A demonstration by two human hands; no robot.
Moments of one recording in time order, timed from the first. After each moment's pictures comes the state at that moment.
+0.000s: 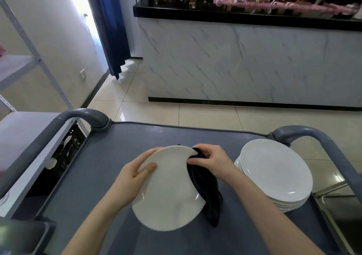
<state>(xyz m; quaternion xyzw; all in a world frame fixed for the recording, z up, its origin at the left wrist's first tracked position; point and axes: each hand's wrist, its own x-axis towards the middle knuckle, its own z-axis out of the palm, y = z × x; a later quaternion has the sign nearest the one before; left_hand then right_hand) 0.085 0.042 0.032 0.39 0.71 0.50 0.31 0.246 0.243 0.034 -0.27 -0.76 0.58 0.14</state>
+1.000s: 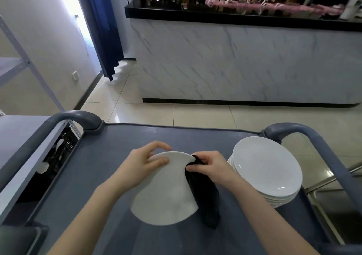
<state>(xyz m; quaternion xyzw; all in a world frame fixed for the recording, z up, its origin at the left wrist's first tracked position) 0.081 0.081 0.052 0.48 0.74 0.37 0.29 0.272 0.232 0.040 -0.27 -0.75 0.59 0.12</state>
